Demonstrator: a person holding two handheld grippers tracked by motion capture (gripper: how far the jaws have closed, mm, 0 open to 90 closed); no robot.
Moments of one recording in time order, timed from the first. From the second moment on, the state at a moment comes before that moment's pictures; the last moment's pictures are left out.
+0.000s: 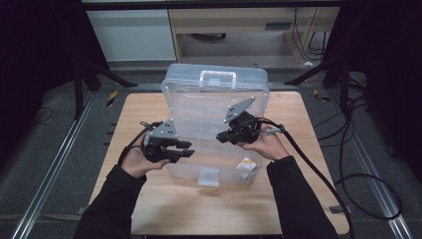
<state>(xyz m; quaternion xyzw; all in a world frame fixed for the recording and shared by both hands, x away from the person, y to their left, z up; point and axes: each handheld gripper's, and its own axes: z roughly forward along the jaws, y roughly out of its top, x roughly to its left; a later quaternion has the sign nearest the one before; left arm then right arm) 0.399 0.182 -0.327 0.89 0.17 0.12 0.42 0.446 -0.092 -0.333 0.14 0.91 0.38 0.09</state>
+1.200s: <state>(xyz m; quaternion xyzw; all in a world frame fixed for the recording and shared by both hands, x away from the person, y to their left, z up) 0.462 0.231 -0.319 0.77 0.35 0.22 0.48 0.425 -0.090 -0.344 0.15 0.91 0.38 0.12</state>
